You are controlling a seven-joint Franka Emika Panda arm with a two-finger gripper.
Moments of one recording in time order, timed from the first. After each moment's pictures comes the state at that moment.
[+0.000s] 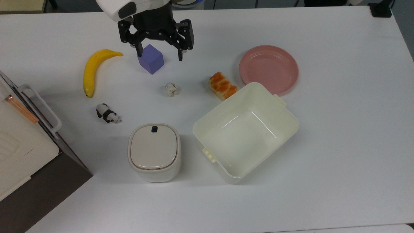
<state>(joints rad) -0.08 0.29 0.09 -1.29 -0.04 1.65 0.12</state>
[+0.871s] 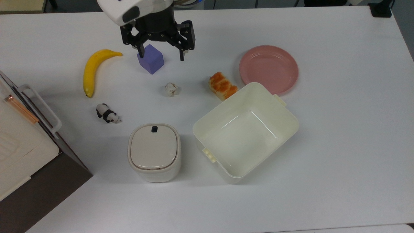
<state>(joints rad) -0.08 0.29 0.10 -1.31 -0.04 1.63 0.09</state>
